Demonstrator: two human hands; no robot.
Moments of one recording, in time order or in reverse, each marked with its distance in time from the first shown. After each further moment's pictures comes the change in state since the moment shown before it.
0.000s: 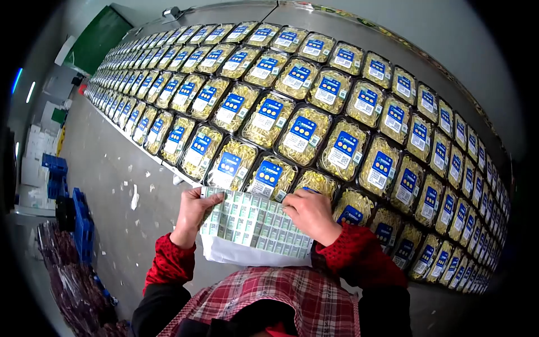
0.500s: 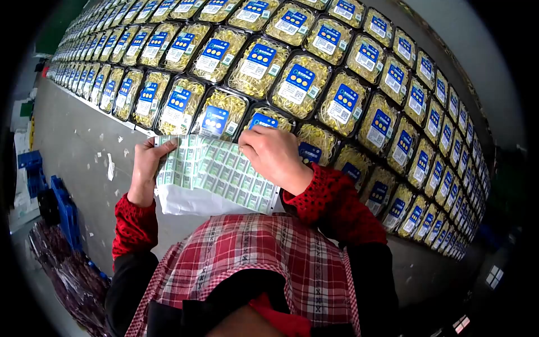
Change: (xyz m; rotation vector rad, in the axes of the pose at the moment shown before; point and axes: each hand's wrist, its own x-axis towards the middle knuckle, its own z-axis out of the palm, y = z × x) left_hand 0.053 0.020 -0.079 0.026 0.056 -0.106; right_hand 0.077 -0.046 0.038 0.069 0.101 -0.090
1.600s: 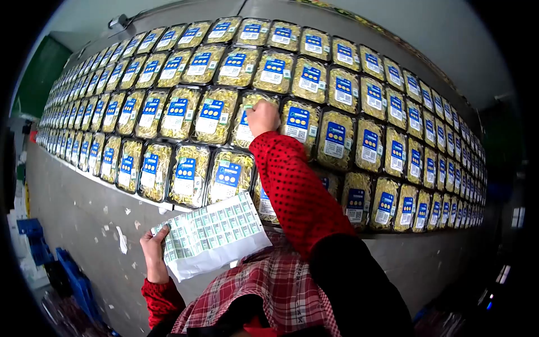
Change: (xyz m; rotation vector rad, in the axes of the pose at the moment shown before) left_hand 0.077 -0.016 -0.212 -0.053 0.226 -0.010; right_hand 0.262 0.091 0.142 -0.262 0.639 0.713
